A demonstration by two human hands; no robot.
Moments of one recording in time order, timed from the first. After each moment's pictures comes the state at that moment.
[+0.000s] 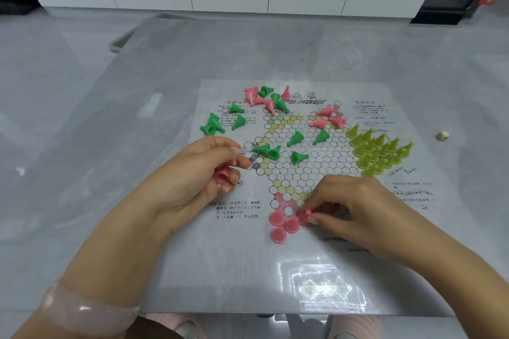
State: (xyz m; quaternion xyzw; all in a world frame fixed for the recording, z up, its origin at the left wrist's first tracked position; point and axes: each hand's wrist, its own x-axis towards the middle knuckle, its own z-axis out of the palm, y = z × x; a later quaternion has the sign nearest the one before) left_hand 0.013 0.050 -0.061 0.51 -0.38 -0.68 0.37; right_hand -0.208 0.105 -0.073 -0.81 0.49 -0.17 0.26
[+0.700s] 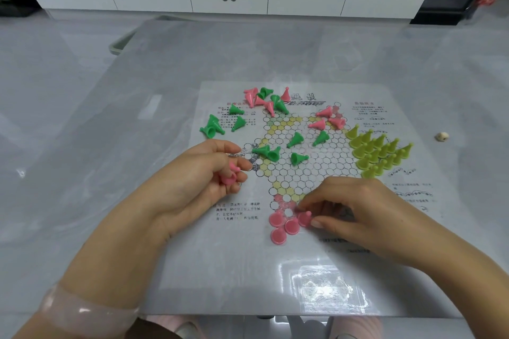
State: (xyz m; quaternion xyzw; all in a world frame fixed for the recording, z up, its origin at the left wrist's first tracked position) left_hand 0.014 0.050 -0.062 0.49 -0.38 -0.70 0.36; right_hand -0.210 0.105 -0.069 -0.81 0.50 -0.15 0.27
